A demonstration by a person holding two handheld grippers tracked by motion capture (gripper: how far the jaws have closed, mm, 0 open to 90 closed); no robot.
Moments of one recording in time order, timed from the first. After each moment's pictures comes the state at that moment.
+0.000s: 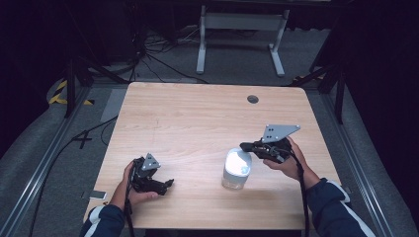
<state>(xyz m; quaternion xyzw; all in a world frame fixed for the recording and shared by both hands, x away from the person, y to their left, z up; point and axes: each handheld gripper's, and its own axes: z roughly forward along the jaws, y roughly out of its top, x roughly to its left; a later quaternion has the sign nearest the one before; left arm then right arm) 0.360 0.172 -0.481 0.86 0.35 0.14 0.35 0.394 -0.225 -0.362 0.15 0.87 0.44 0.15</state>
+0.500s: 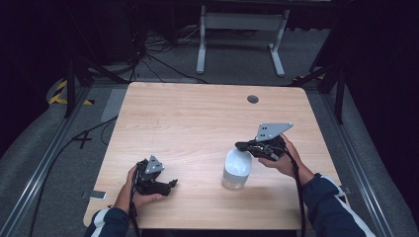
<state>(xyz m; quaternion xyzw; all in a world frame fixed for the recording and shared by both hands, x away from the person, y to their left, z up) 0.351 0.164 -0.480 0.85 0.35 0.14 0.37 0.402 -0.216 -0.364 0.14 0.88 0.44 0.14</state>
